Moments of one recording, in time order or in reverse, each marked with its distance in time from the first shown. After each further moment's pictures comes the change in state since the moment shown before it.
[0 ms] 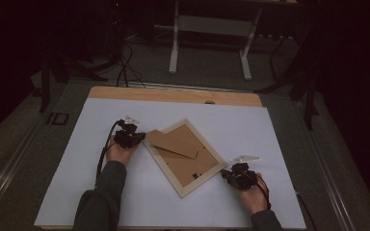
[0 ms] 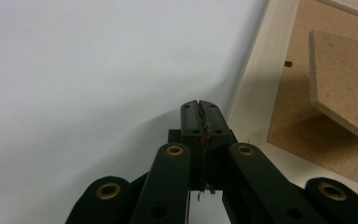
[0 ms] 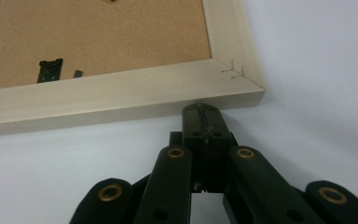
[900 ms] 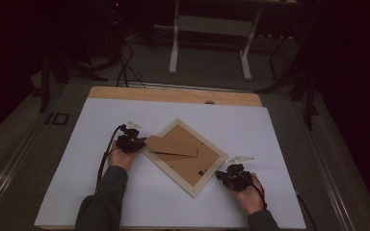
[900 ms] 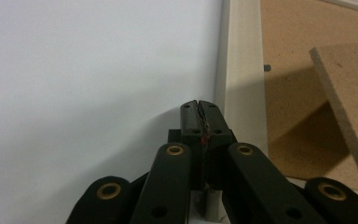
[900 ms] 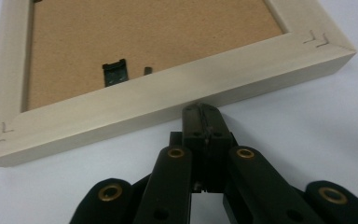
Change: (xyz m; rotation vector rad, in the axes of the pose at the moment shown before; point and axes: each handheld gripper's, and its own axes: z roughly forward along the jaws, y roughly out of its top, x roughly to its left) left arm -0.010 -0.012 0.002 0.003 -0.046 -0.018; right arm 0.012 0.002 0.005 -0.003 0.053 -0.026
